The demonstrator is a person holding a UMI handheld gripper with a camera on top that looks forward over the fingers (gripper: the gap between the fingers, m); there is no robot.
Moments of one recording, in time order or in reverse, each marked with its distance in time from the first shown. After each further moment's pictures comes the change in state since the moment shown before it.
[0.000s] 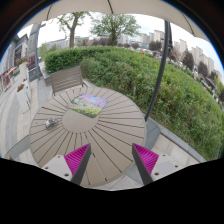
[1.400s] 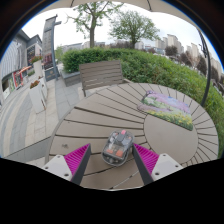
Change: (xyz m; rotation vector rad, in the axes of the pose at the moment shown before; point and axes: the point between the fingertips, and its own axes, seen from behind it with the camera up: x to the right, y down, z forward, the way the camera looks) arm -0.427 -0.019 0.266 0.068 -0.187 -0.045
